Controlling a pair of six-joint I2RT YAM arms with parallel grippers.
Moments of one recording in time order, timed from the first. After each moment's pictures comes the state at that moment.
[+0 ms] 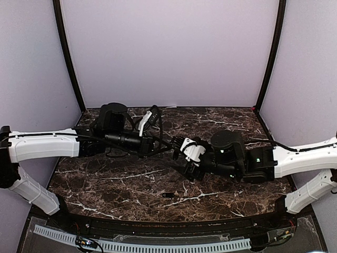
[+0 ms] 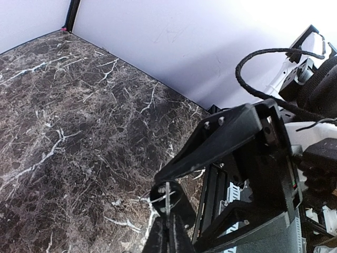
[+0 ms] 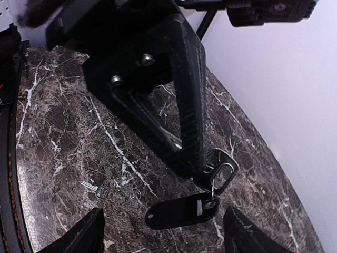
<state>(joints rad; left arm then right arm) -0.88 1.41 0.98 0.04 0.52 -0.31 1.26 1.31 0.87 0.02 0.30 -0.30</state>
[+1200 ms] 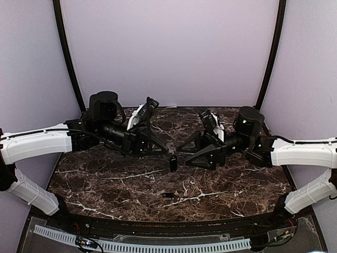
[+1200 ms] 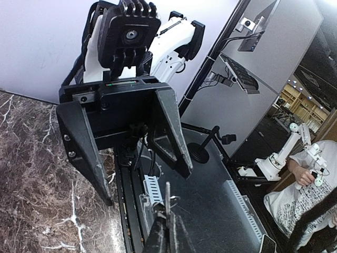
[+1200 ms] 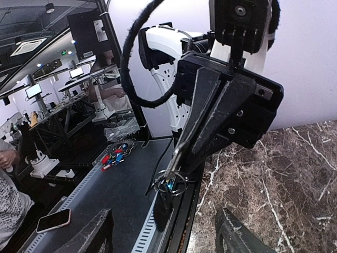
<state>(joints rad) -0.87 1.35 1.05 0.06 1.03 -0.26 0.88 1.28 0.77 0.53 -1.01 0.30</state>
